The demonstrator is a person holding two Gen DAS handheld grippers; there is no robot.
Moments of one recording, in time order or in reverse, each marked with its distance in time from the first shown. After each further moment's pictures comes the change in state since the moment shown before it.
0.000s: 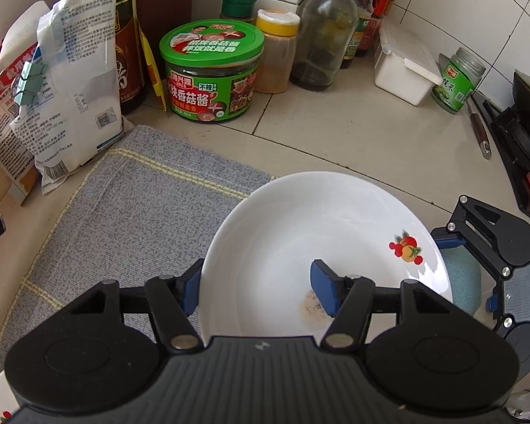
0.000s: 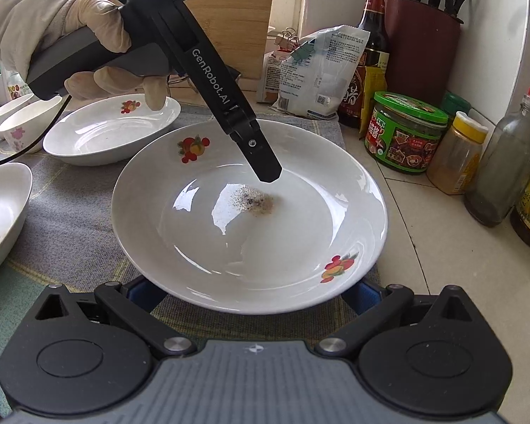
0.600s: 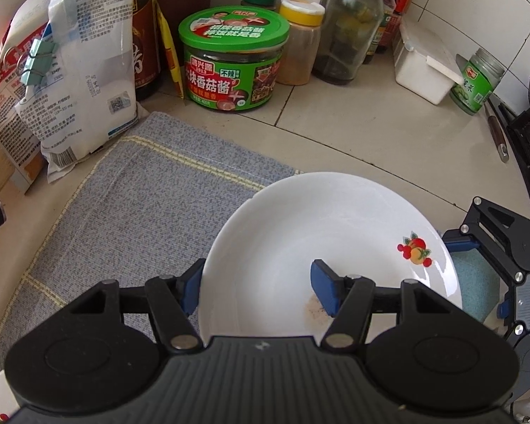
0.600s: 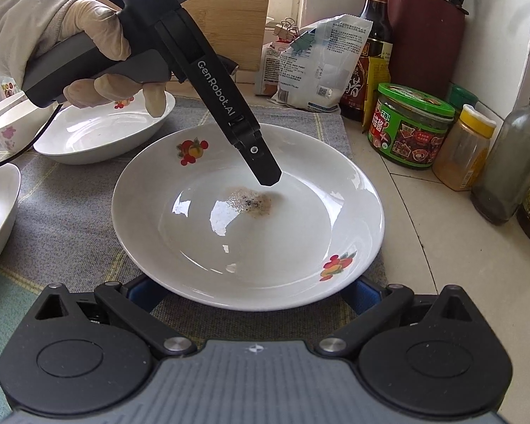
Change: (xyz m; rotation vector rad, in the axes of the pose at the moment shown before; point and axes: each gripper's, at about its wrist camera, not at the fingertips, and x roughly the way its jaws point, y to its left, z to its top) left arm 0.013 0.011 -0.002 -0.030 0.013 0.029; right arm 0.013 0.000 0.005 0.002 0.025 -0.001
